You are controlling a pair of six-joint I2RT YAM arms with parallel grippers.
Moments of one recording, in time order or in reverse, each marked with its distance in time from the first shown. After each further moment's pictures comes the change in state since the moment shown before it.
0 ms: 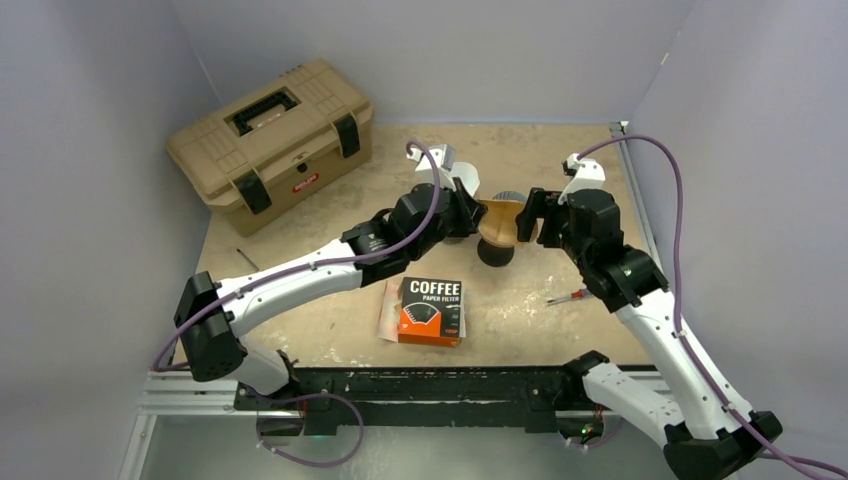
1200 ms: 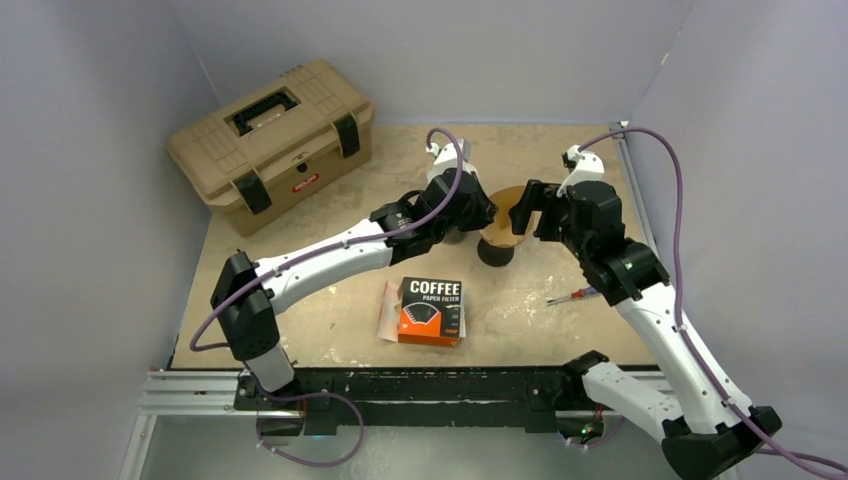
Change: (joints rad) left arm 0.029 0.184 0.200 -0.168 0.028 -0.120; right arm -0.002 0.032 0.055 -0.002 -0.051 0.035
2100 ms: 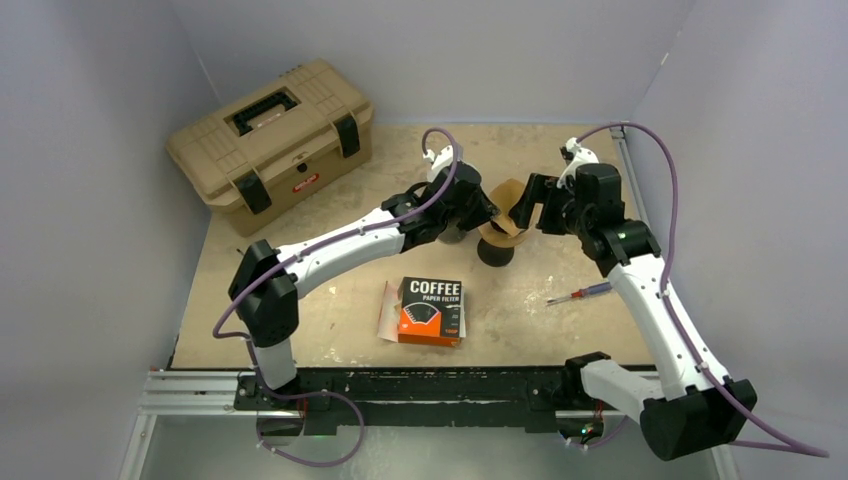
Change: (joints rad) left arm 0.066 0.113 0.056 -0.072 0.108 -0.248; right arm -0.192 0.144 0.019 -0.021 -0.285 -0.018
